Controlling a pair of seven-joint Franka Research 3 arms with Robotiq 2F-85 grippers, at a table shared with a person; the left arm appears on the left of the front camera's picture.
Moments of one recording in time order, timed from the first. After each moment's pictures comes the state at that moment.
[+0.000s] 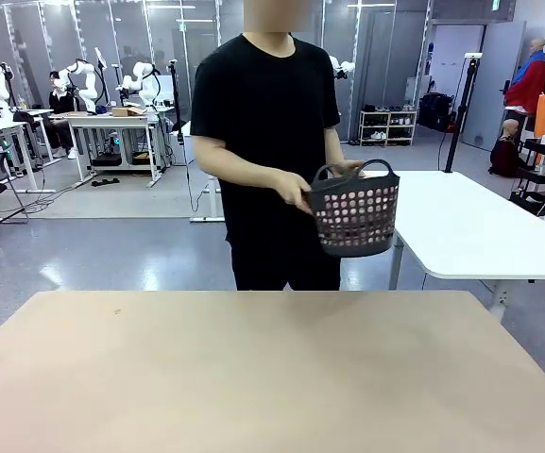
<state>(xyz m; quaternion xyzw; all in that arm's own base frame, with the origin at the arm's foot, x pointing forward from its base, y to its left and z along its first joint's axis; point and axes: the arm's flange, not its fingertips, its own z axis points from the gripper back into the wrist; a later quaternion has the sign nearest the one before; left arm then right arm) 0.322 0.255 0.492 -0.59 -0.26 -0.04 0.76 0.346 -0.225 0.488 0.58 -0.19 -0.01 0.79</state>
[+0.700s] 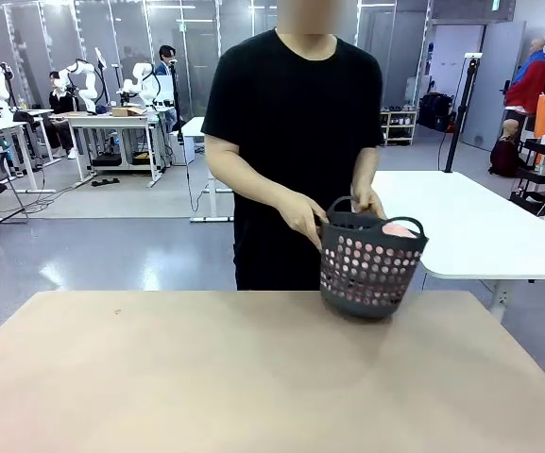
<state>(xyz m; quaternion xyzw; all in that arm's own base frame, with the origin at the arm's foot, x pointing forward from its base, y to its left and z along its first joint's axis) 0.322 0.255 0.492 -0.59 -0.26 -0.04 0.76 0.346 -0.225 0.488 0.58 -0.19 -0.01 0.79</state>
